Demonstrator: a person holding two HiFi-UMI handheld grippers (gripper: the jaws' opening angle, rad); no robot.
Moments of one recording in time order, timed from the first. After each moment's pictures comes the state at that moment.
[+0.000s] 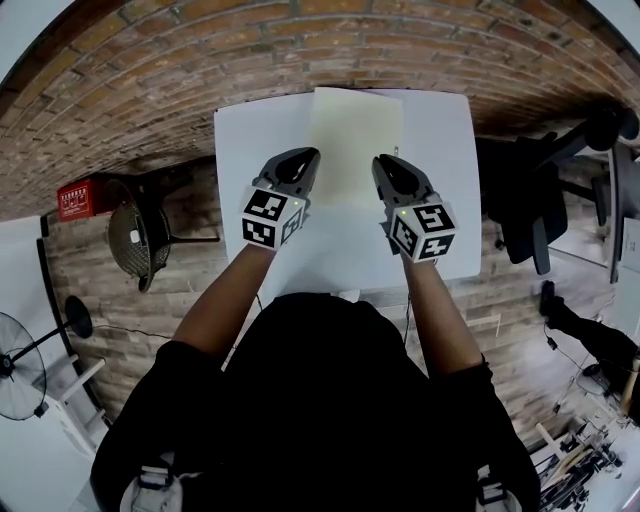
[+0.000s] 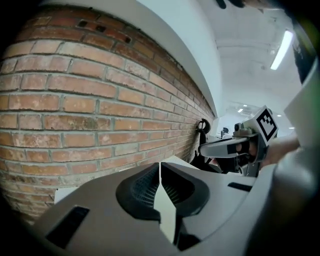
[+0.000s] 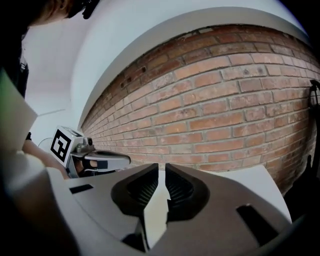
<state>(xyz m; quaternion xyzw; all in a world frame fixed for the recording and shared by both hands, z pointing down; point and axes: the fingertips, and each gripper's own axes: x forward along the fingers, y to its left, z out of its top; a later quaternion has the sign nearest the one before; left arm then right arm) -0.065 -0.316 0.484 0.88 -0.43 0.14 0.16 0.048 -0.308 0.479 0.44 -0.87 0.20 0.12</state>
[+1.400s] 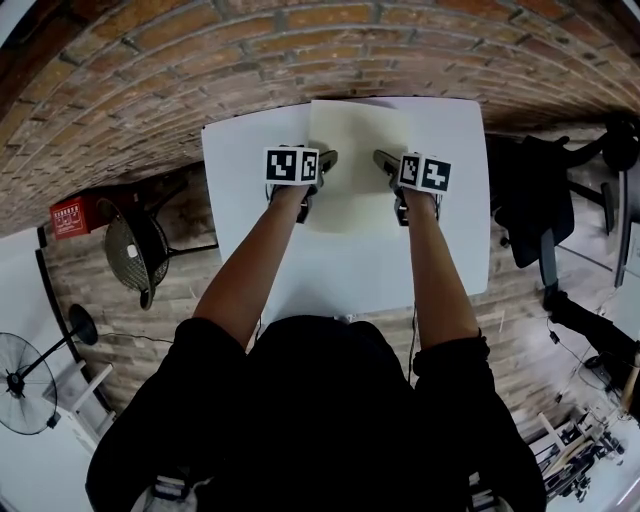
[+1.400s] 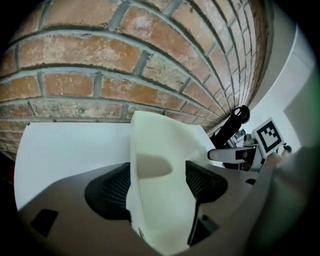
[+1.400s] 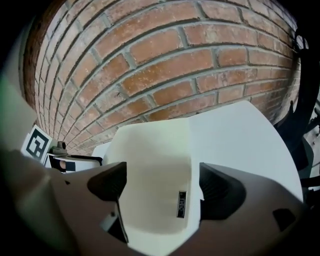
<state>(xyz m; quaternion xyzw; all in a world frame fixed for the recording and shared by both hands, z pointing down) -0.064 -0.418 0.683 0.74 -0.41 0.27 0.46 0.115 -0.420 0.688 0.50 -0.69 0.45 0.27</state>
